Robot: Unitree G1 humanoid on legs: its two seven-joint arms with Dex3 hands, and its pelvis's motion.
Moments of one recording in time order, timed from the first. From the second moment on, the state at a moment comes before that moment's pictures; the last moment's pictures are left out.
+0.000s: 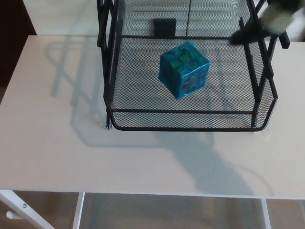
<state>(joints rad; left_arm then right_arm) -0.02 0.76 0.02 1.28 0.12 0.01 -0.26 -0.98 -0.74 0.31 0.13 -0.62 -0.07 0.54</state>
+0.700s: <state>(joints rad) -0.02 0.76 0.02 1.28 0.11 0.01 -0.26 -0.51 -0.95 -0.33 0.05 -0.46 -0.09 0.60</state>
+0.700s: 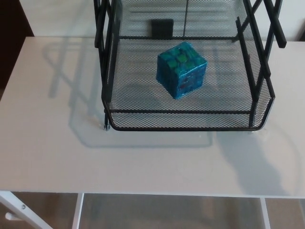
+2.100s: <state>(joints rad) -0.02 0.76 0.07 1.27 0.10 0.01 -0.24 0.21 -0.55 -0.92 0.83 -0.30 0.05 0.13</state>
